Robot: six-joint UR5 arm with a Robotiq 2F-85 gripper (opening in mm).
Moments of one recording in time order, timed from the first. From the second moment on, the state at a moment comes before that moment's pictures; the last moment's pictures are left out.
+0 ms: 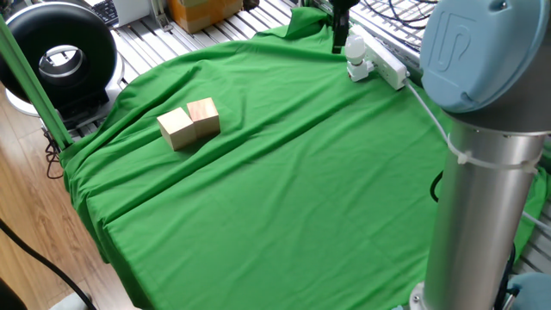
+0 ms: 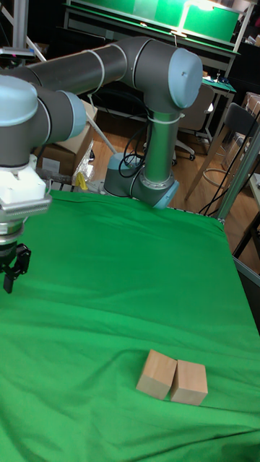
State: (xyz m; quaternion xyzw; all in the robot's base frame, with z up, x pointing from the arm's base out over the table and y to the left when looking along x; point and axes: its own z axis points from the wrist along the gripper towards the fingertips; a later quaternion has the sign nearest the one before) arm 0.646 -0.233 0.089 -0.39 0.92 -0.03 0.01
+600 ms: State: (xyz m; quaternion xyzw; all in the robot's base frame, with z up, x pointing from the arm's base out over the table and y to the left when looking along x) arm 0.624 -0.208 0.066 -0.44 0.90 -0.05 0.00
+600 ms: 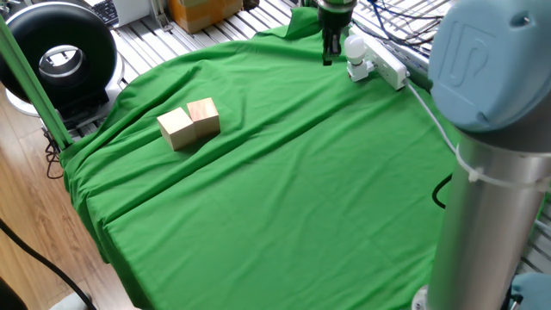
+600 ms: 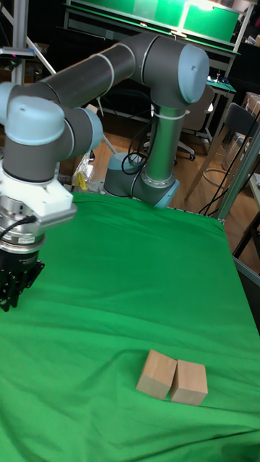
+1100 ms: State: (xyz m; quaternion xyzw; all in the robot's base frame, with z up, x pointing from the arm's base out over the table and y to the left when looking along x) arm 0.624 -0.220 0.048 -0.47 0.88 -0.09 -0.02
